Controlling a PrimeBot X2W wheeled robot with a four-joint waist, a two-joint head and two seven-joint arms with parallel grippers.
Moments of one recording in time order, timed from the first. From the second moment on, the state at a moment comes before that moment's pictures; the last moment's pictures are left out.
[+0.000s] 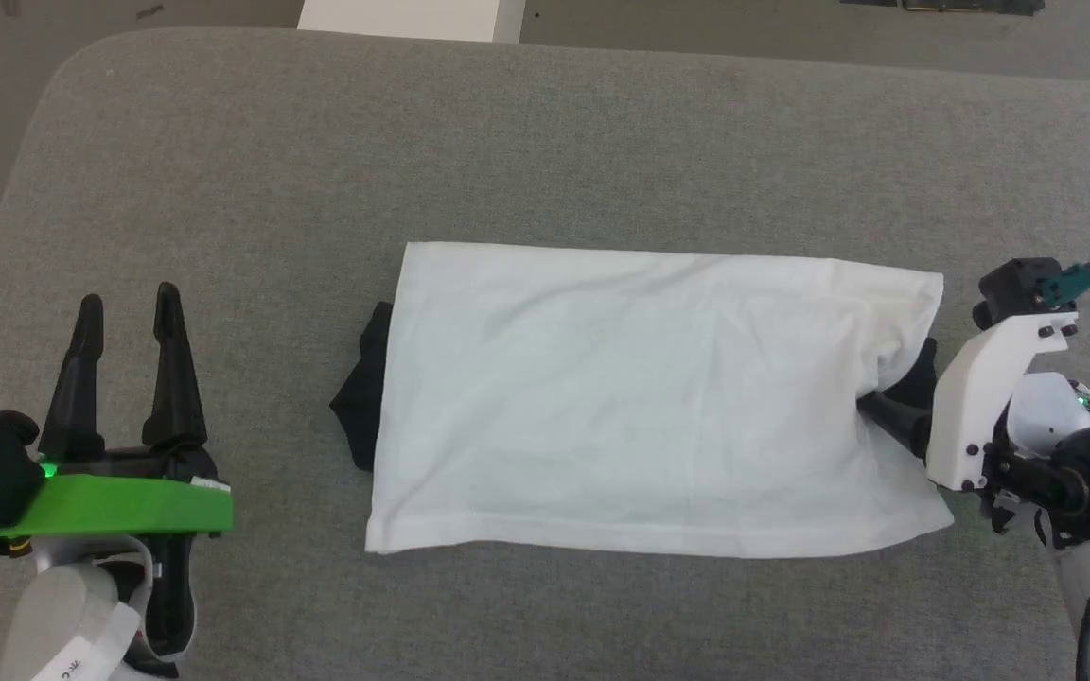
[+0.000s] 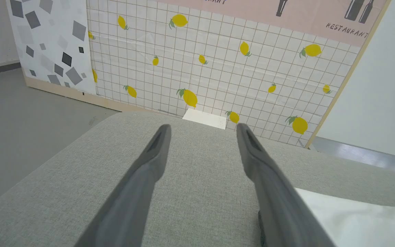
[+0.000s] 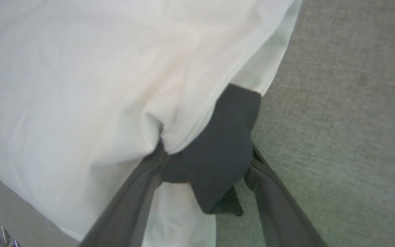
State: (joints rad) left arm -0.16 0.23 0.07 0.01 -0.46 -0.11 -0.26; right arm -0.39 -0.28 0.08 0.25 0.57 0.13 0.87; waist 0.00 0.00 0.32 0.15
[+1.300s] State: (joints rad) left arm -0.13 0.20 0.06 0.04 -0.45 -0.12 -0.26; right arm -0.34 -0.30 -0.30 0.25 0.28 0.13 0.95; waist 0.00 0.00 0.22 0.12
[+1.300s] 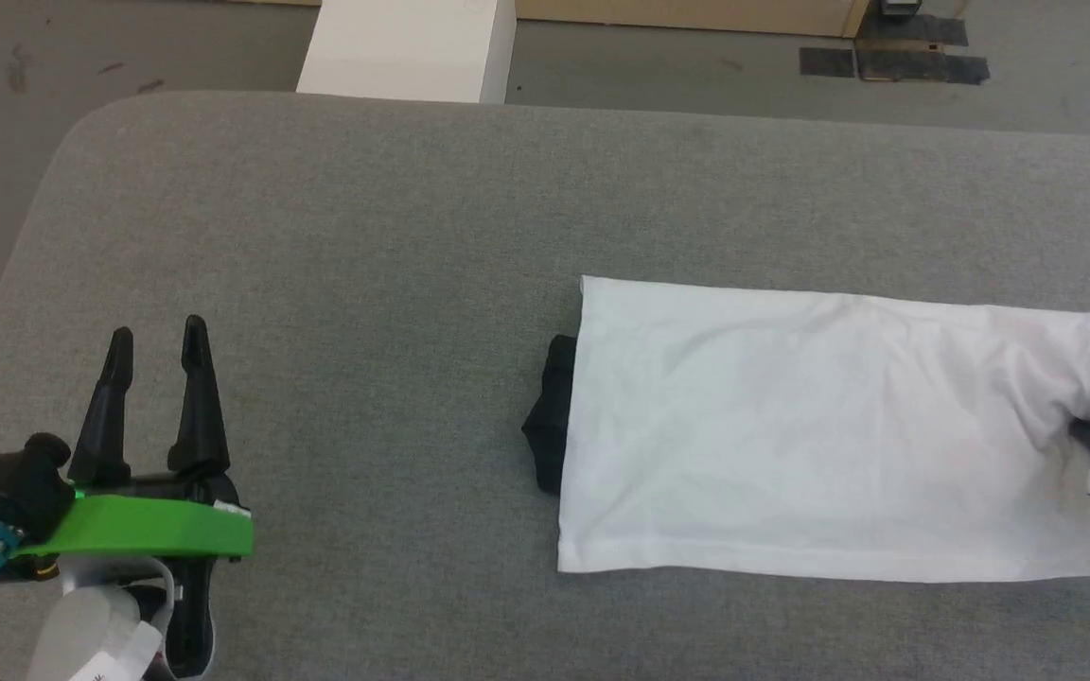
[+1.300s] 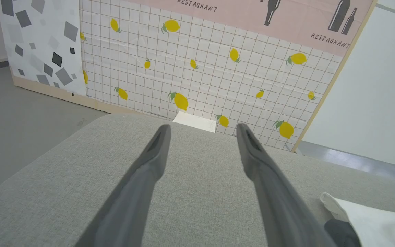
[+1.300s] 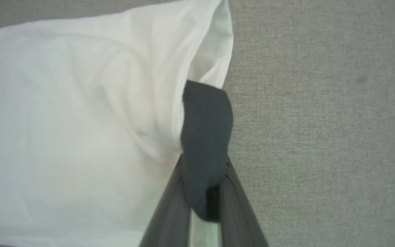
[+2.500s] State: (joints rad) left arm -0.11 0.19 0.02 0.06 -0.47 -0.12 -0.26; right arm -0.55 -0.09 0.34 0.36 0.42 0.13 0.87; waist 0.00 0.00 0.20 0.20
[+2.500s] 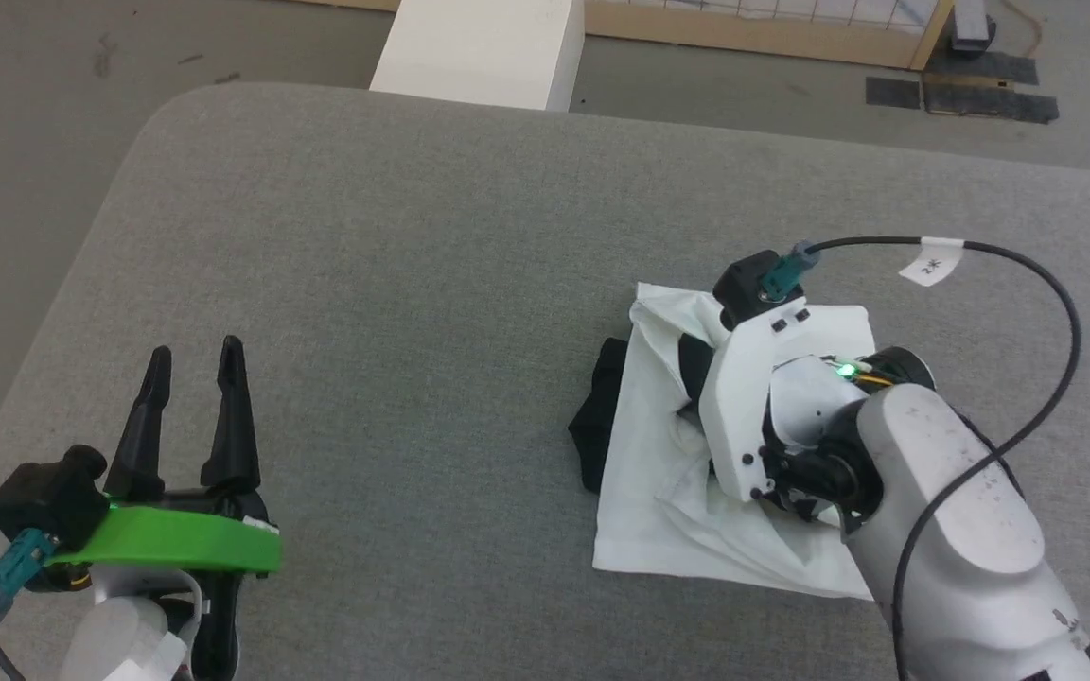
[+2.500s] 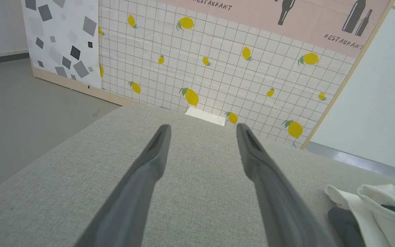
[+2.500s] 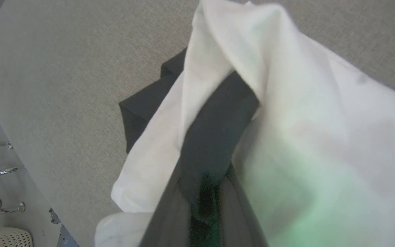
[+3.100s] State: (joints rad) left arm -0.12 0.19 -0.01 0.10 -0.48 -0.12 -0.26; right arm -0.63 -0.05 0.54 0.56 0.60 0.13 0.62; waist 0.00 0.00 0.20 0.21
